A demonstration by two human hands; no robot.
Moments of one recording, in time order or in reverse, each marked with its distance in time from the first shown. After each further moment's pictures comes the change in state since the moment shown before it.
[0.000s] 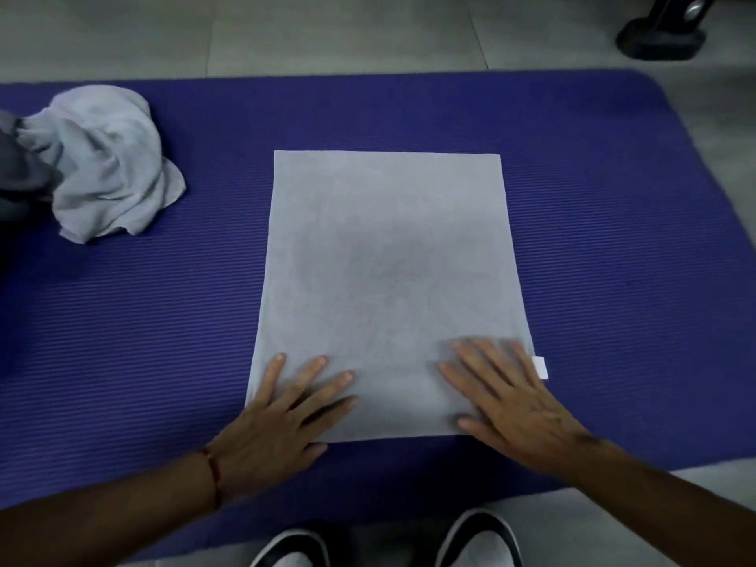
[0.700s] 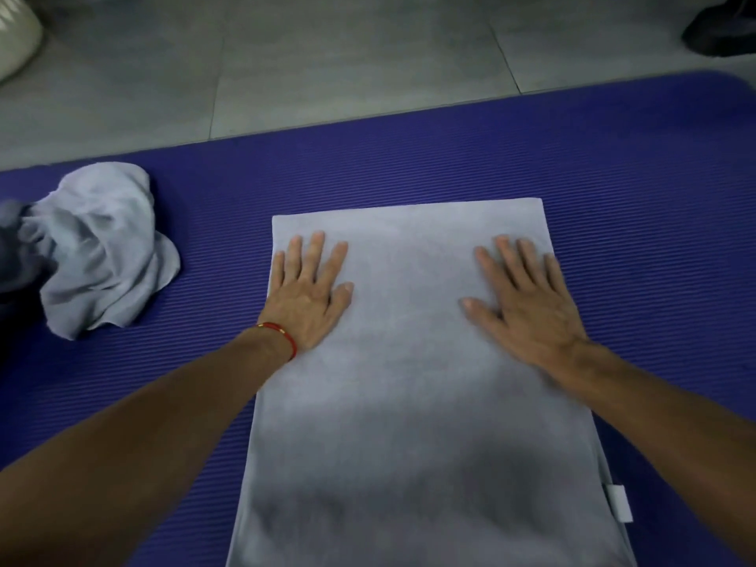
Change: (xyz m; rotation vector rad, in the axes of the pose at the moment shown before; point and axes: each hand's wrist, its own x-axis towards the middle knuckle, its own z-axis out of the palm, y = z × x) left_hand 0.208 -0.201 0.006 -0.256 0.023 -0.648; right_hand 0.204 0.147 0.002 0.107 -0.021 0.495
